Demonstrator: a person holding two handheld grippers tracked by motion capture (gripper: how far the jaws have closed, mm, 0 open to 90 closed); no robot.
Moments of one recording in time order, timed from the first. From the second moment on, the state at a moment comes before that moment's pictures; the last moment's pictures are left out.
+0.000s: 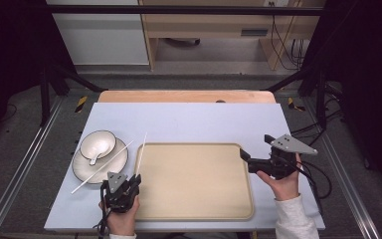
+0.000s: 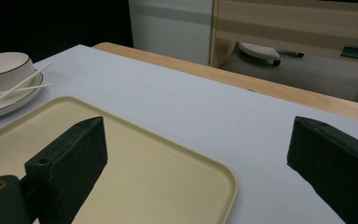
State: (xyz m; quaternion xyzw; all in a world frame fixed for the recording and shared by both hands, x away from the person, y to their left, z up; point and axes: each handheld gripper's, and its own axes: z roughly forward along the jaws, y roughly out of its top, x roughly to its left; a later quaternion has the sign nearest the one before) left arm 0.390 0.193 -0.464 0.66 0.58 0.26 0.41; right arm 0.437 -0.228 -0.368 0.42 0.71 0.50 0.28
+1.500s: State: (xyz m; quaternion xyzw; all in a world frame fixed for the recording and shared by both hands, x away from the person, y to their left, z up) left arm 0.399 0.184 -0.481 0.68 0.60 0.24 0.35; right arm 0.439 -0.225 -0.371 0.41 0.71 0.49 0.28
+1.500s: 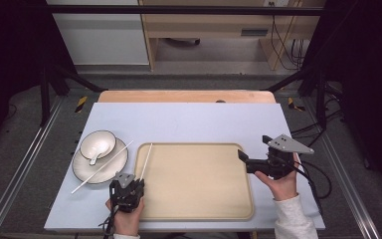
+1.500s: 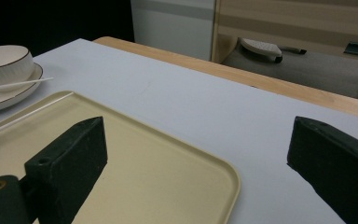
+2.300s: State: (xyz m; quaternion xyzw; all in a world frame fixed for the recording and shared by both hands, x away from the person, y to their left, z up) left arm 0.403 0.197 -0.434 0.70 0.51 0.23 0.44; right arm 0.434 -0.232 -0.365 0.42 0.70 0.50 0.28
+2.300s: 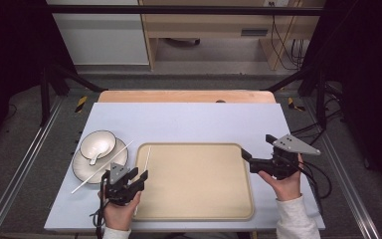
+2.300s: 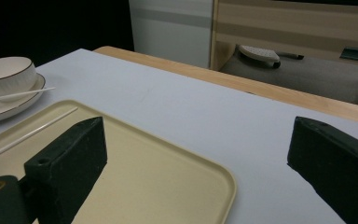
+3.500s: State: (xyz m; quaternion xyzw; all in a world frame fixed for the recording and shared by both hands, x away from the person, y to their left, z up) left arm 0.392 0.317 -0.417 0.75 0.45 0.25 0.41; right arm 0.433 -0.237 -0.364 0.42 0.70 0.50 0.28
